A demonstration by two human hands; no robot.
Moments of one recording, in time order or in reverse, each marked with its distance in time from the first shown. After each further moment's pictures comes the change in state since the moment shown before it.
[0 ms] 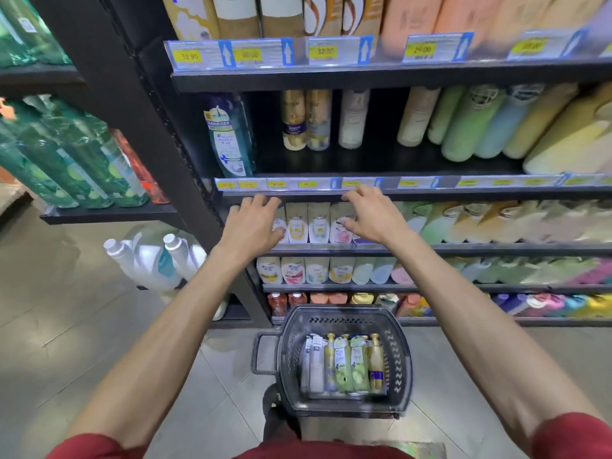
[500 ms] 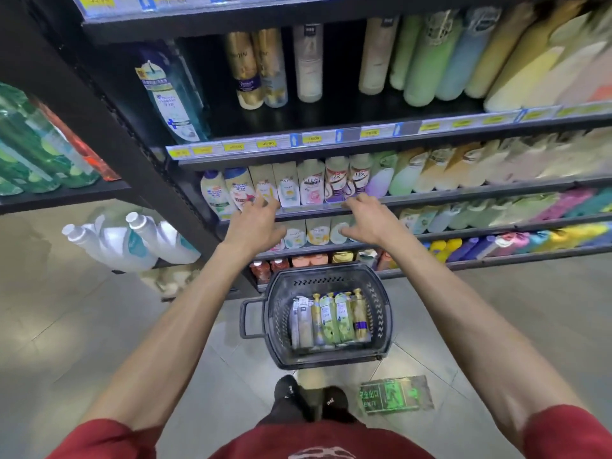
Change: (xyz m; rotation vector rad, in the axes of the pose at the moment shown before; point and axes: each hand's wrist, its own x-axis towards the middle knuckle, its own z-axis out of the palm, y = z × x) left_hand -0.018 0.063 0.054 -0.116 -0.215 0.073; right_hand -0.083 0.045 0.054 0.081 -0.188 0.154
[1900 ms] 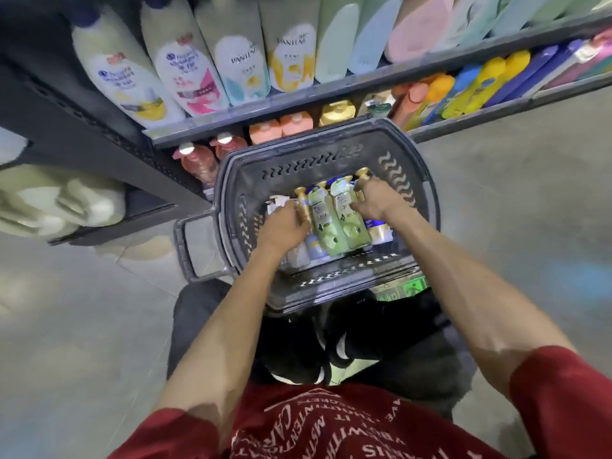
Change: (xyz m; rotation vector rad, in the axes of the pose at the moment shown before) left_hand 0.103 -0.041 0.548 -0.478 -0.409 -0.058; right_hand 0.094 0.114 0.507 0.221 -0.333 0.428
